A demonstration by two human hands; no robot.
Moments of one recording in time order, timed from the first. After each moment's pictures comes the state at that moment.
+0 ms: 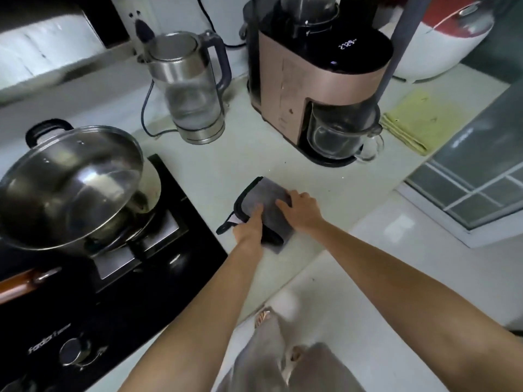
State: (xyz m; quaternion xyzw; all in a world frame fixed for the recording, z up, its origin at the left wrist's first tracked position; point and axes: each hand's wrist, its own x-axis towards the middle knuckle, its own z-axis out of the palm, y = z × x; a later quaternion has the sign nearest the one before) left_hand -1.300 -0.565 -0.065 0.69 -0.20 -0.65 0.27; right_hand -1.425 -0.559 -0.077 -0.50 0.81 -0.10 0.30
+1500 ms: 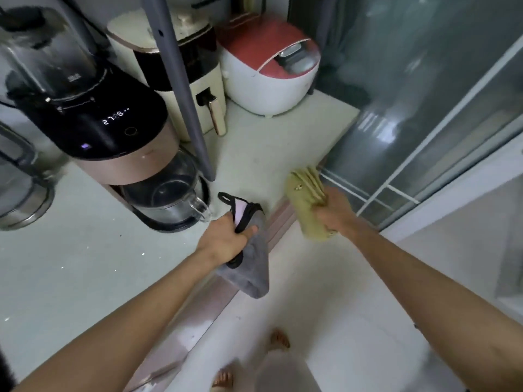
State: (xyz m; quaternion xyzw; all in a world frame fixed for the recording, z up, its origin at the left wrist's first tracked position) left_hand -1.641 -0.564 -0.016 0.50 -0.78 -0.38 -0.01; right_hand -1.869 -0.475 -0.027 -0.35 0.85 -0.27 0.28
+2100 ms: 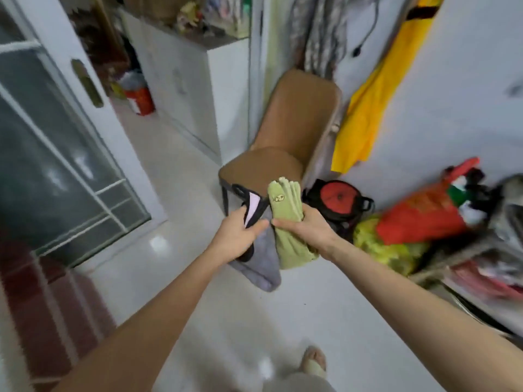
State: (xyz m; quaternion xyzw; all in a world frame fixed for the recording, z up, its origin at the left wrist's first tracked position) left_hand -1.644 -0.194 0.023 -0.22 -0.85 -0.44 -0.19; right_hand -1.566 -0.036 0.037 0.27 0.77 -0.57 0.02
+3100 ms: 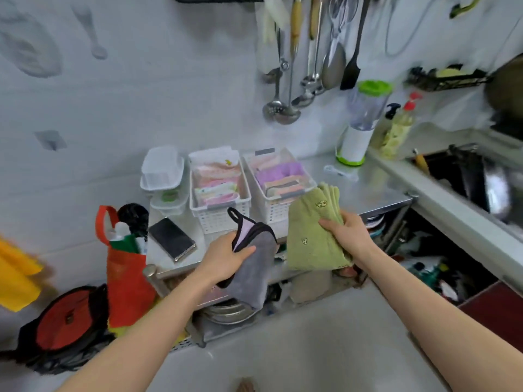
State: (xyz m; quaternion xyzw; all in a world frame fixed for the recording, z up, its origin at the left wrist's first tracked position) left_hand -1.156 0.432 0.049 -0.69 -0.61 -0.22 -0.32; right_hand -0.898 0.441 0.067 0.66 0.47 -0.42 -0.40
